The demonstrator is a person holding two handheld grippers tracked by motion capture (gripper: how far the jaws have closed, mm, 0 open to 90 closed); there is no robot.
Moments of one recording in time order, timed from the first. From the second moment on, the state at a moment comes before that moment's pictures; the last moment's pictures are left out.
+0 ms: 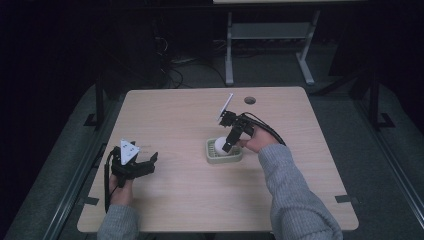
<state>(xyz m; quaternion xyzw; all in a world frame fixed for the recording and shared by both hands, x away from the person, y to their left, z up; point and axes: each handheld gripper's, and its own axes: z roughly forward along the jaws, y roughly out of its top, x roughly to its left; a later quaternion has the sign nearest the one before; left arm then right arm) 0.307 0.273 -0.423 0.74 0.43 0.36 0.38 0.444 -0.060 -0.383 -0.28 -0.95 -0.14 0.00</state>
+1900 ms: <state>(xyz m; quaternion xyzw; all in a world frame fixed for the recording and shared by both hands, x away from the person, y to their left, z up) 0.306 0.271 -0.422 0.74 0.42 0.36 0.37 0.387 -0.136 -0.393 -0.31 -0.93 -0.19 -0.01</state>
